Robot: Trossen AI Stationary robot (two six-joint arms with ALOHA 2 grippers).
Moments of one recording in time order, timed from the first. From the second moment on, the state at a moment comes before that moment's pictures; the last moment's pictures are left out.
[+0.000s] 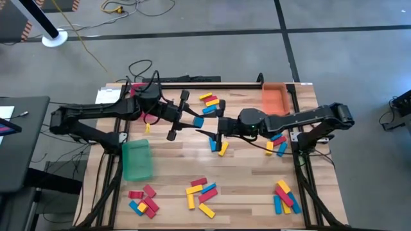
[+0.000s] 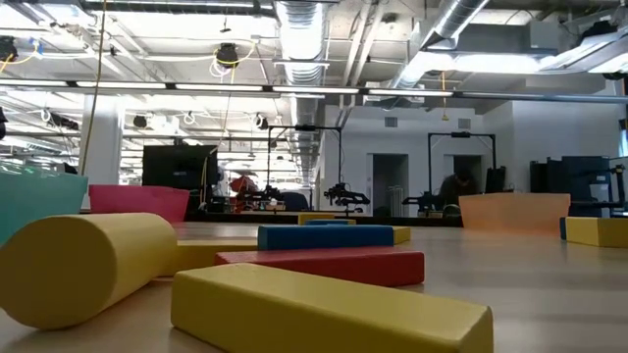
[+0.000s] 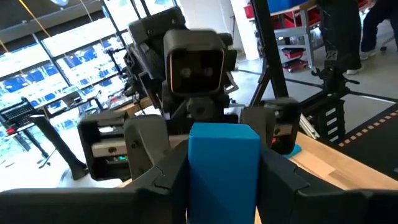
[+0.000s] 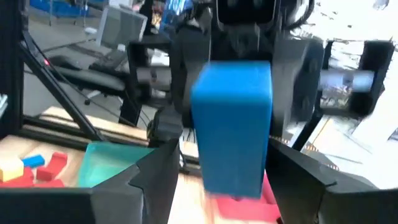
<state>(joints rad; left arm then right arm) 0.18 1.26 1.11 0.15 0.45 0.43 0.09 1.49 1.14 0.38 0.21 -0.34</state>
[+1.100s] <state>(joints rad) 0.16 1.23 1.11 -0.07 0.38 0.41 0.10 1.48 1.14 -0.10 0.51 -0.25</state>
